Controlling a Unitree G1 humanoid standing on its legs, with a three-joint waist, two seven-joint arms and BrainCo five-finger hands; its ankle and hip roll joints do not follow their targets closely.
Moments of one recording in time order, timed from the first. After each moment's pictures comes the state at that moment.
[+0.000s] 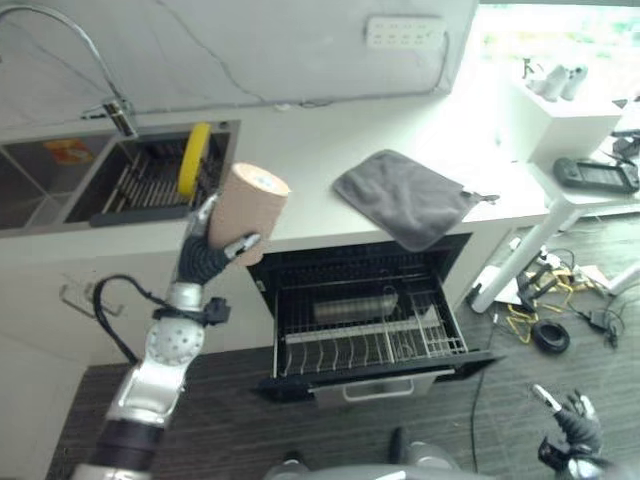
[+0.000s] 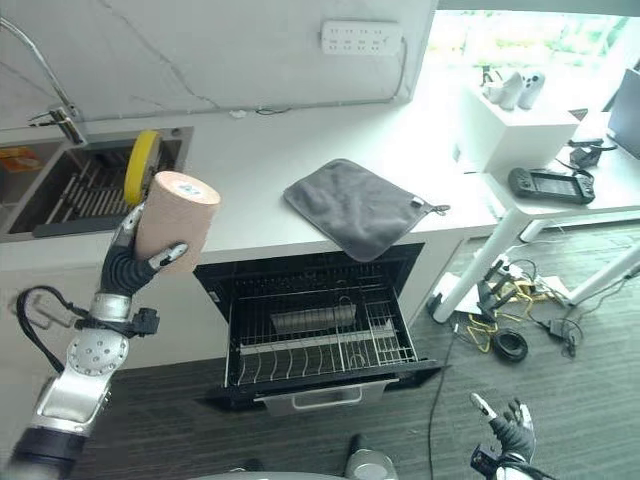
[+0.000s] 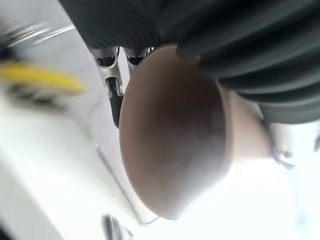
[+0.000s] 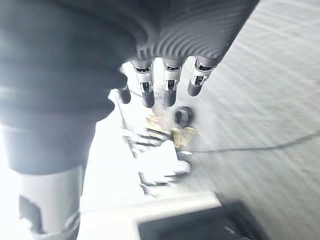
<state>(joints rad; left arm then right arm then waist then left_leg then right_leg) 0.03 0.43 0.01 -0.03 -0.20 -0.28 0.22 0.29 -0.31 -0.25 0.57 0.55 -0.30 -0.20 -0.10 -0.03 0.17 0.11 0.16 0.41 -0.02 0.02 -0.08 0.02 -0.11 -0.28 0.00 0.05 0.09</state>
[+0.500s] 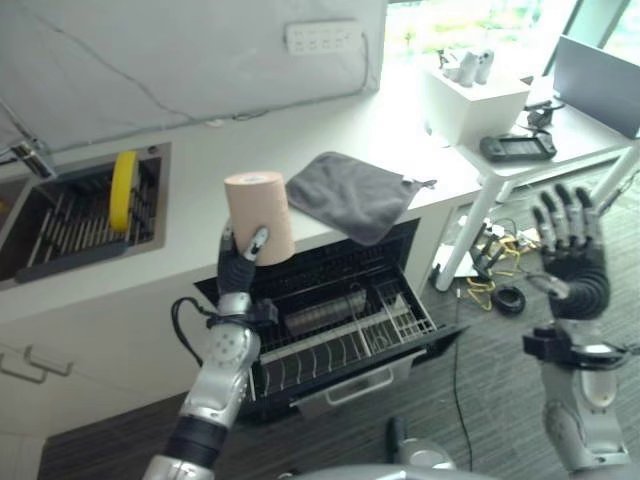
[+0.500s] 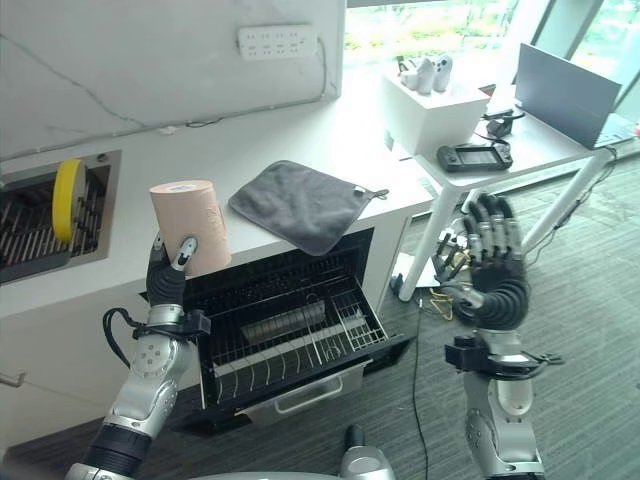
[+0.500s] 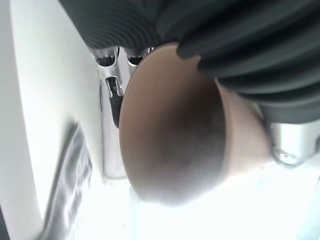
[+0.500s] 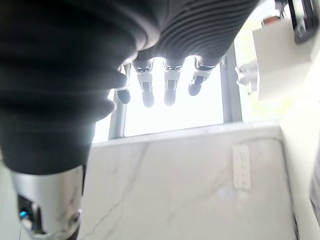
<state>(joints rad) -0.04 0.32 -0.16 0.04 -0.21 -0.36 0.36 0.14 -0.42 0.03 -0.18 0.56 -0.54 0.16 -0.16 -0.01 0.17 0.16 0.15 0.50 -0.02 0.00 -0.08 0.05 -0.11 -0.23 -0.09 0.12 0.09</state>
